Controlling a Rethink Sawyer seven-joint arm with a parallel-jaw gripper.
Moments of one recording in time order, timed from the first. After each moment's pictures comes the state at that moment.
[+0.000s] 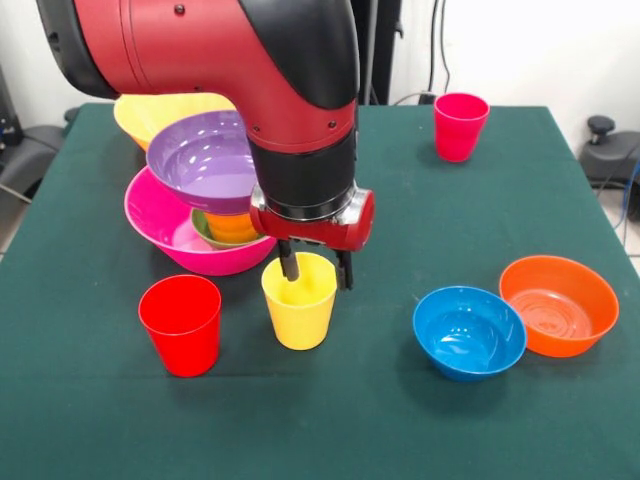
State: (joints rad) arm -0.49 -0.38 0.41 1.20 -0.38 0.91 2.04
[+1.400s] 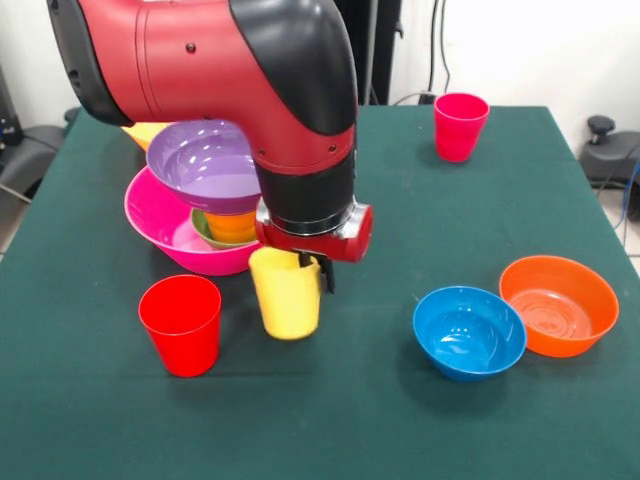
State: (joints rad) arm -0.50 -0.35 0.41 1.23 -0.39 0.86 2.04
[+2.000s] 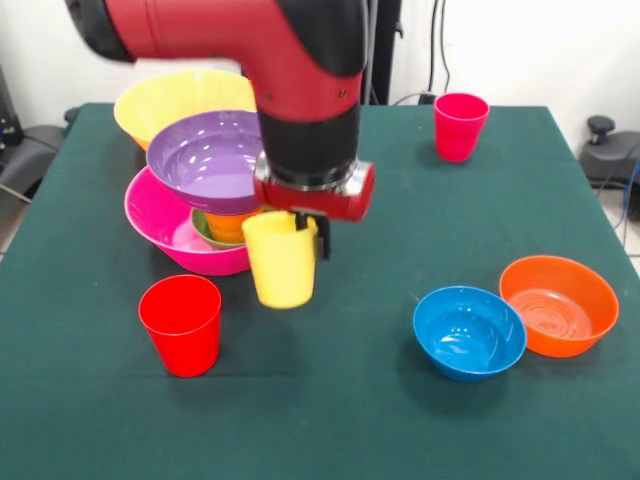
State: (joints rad) arm -0.48 -0.48 0.37 1.33 -0.39 0.84 2.04
